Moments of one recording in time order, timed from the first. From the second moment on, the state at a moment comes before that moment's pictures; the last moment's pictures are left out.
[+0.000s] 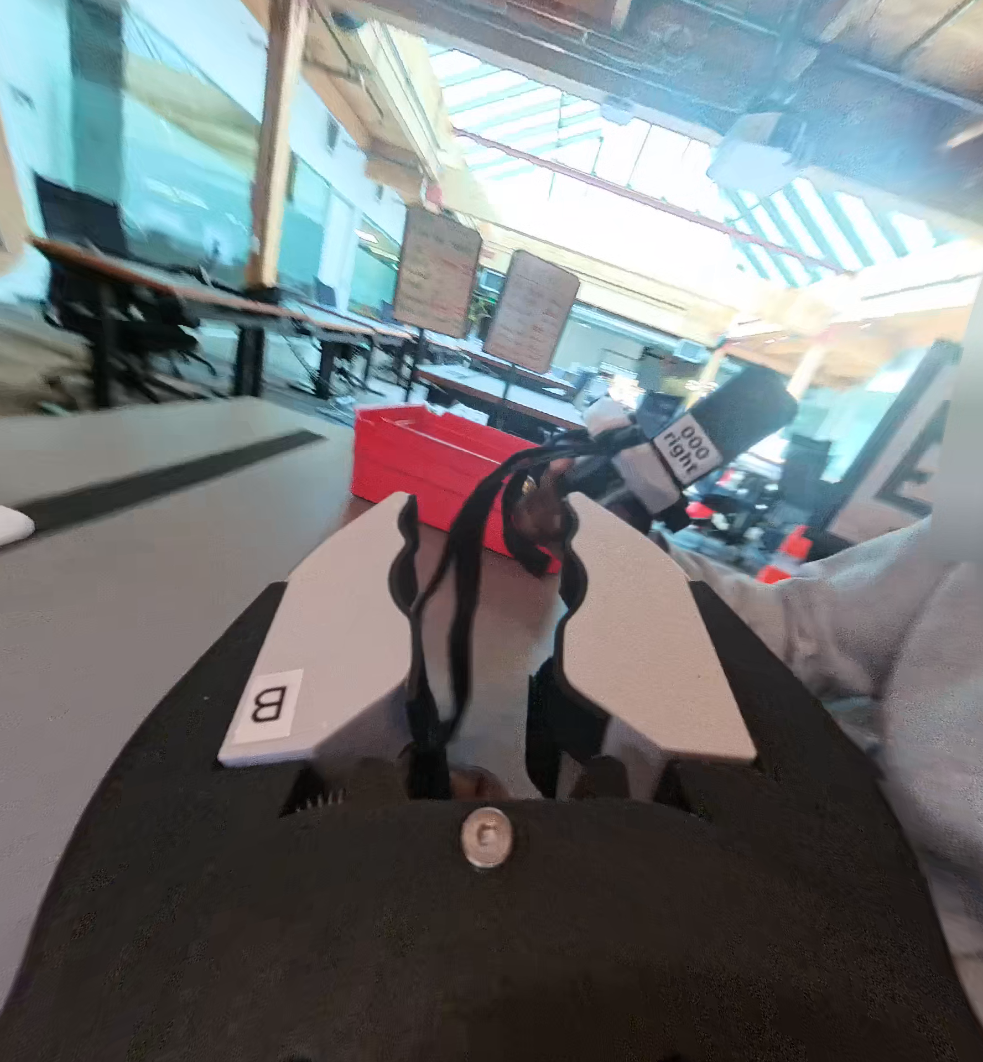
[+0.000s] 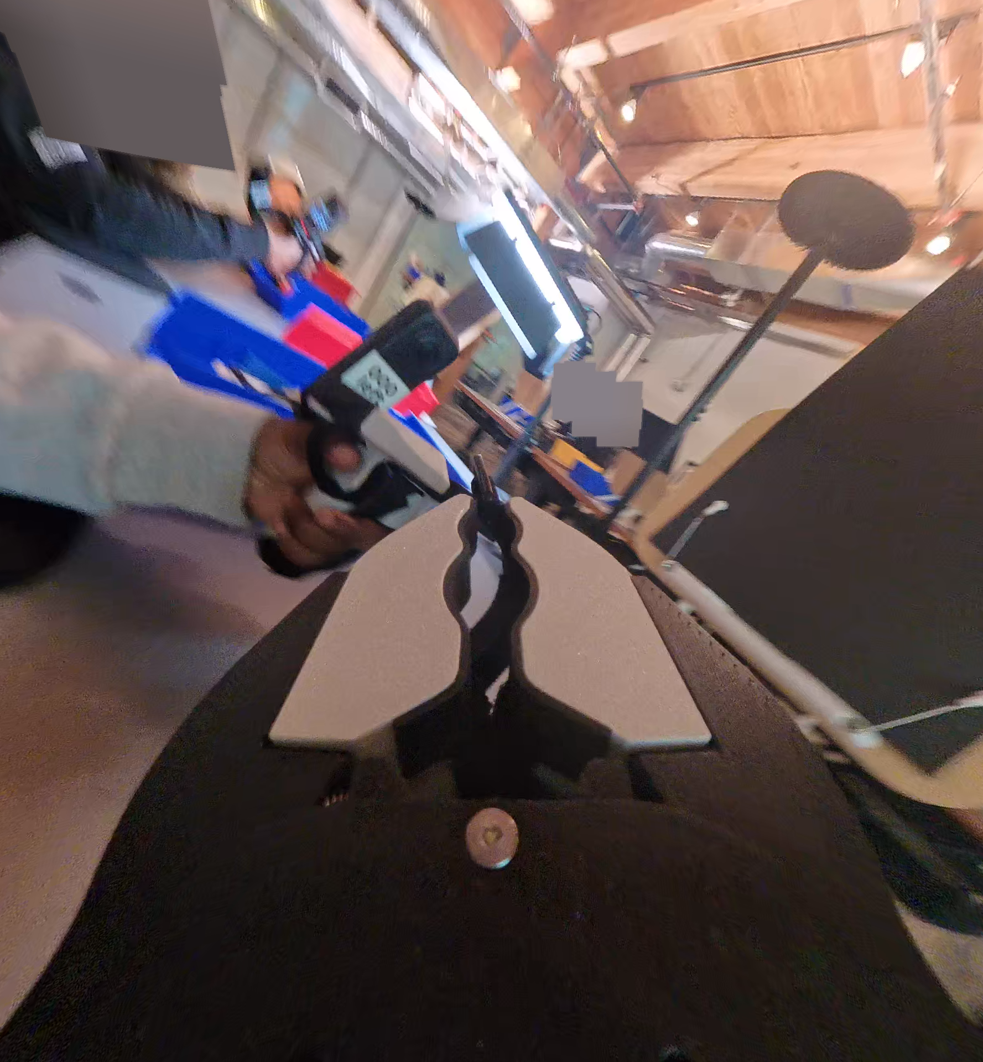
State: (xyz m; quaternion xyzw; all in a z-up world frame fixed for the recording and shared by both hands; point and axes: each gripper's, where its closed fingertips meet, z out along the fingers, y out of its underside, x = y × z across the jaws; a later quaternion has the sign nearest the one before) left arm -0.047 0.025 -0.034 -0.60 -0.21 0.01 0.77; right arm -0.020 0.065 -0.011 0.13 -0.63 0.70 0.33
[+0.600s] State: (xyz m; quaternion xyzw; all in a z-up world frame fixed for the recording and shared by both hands) left arm -0.034 0.046 -0.023 -0.58 -0.18 0.01 0.80; right arm -0.032 0.056 -0.023 -0.06 -0.63 0.77 -0.06
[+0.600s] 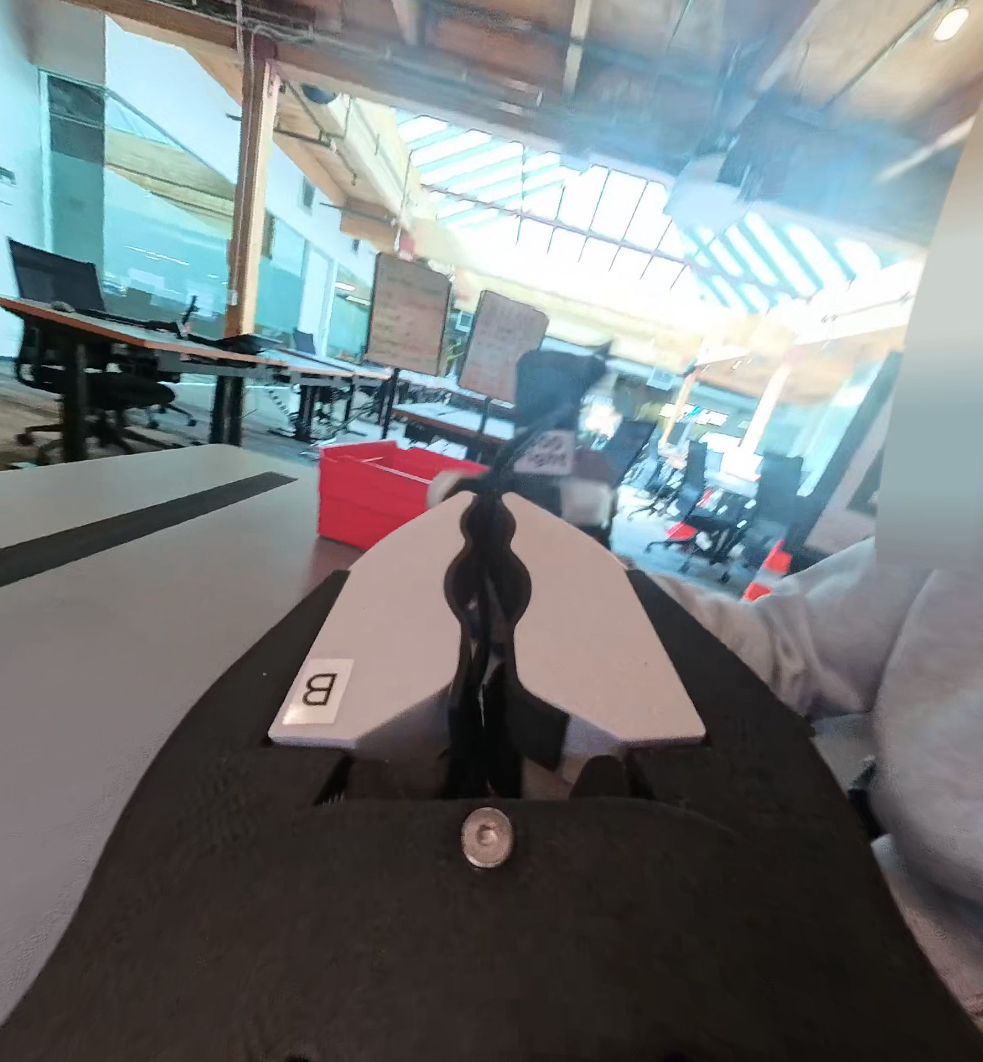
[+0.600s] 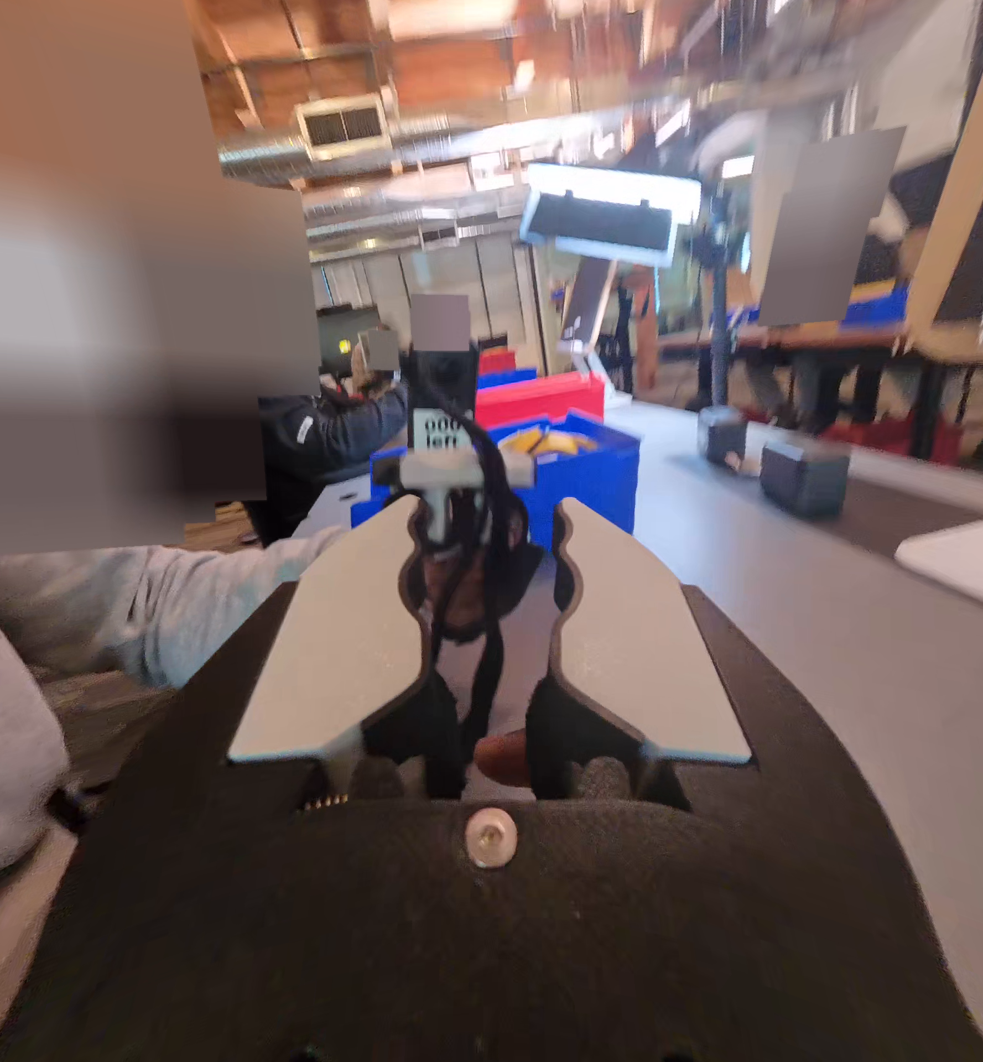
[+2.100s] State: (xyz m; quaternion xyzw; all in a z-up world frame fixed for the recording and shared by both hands) left arm -0.027 0.060 -0.040 -0.60 -0.21 -0.12 0.76; right arm -0.025 0.046 -0.044 -0.09 -0.65 0.73 -0.19
